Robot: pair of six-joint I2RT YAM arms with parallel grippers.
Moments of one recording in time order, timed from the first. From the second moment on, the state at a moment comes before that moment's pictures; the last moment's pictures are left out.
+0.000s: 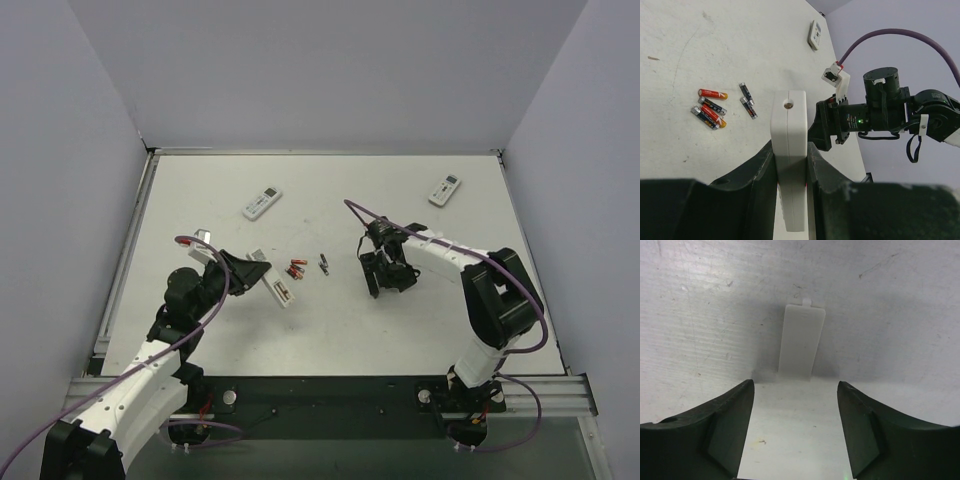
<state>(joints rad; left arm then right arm) -0.32 0.72 0.27 0.32 0.30 -0.96 0.52 1.71 1.01 -0.68 0.09 0.24</state>
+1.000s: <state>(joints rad) -0.32 0.66 0.25 0.32 0.49 -0.92 0.77 1.85 1.33 -0.50 0.06 0.26</state>
